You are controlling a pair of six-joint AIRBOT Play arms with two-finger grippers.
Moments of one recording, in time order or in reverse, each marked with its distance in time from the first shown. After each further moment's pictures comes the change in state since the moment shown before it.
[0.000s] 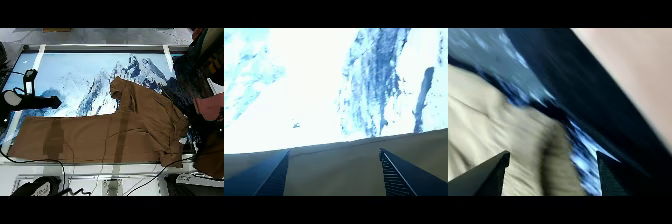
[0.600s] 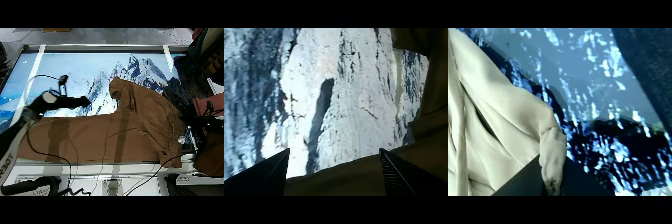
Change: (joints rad) left arm -0.270 -0.285 0.001 -0.363 0.254 0.003; right arm 0.137 -0.054 -0.002 0.082 -0.048 -0.136
